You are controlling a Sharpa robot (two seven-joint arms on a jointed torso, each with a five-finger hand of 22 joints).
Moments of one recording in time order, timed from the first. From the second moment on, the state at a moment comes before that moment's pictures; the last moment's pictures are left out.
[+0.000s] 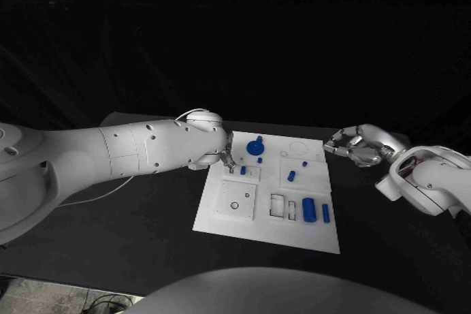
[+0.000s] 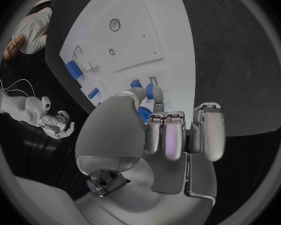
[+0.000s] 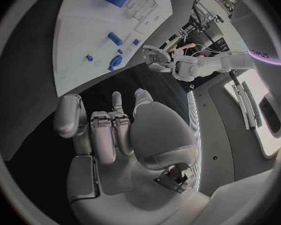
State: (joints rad) left arm 1.29 -0.47 -0.23 1.22 -1.18 0.15 -0.64; left_hand 1.31 -0.08 0.37 0.32 0.46 1.00 0.04 0.41 1.13 1.47 -0.04 1.57 1.31 1.47 -0.08 1.57 1.31 0.02 1.46 0.04 1.47 1.31; right arm 1.23 -1.01 -0.23 1.50 -0.92 -0.36 0.15; right_hand 1.29 0.15 -0.15 0.29 0.47 0.71 0.12 0.54 0.61 1.46 0.06 1.57 1.31 1.47 0.00 1.57 1.31 0.07 1.28 0.12 1.22 1.31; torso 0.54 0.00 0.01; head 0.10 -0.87
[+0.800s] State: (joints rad) left arm 1.26 -0.46 -0.23 1.19 -1.20 0.15 -0.63; left_hand 1.28 -0.07 0.40 0.29 0.44 1.00 0.04 0.40 1.12 1.47 -0.04 1.57 1.31 1.47 -0.08 1.57 1.31 0.02 1.46 0.04 1.47 1.31; right arm 1.23 -1.01 -0.23 1.50 -0.92 -0.36 0.15; right_hand 1.29 0.15 -0.15 0.29 0.47 0.71 0.12 0.54 0.61 1.46 0.06 1.57 1.31 1.47 0.00 1.57 1.31 0.07 1.28 0.12 1.22 1.31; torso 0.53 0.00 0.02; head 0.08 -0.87
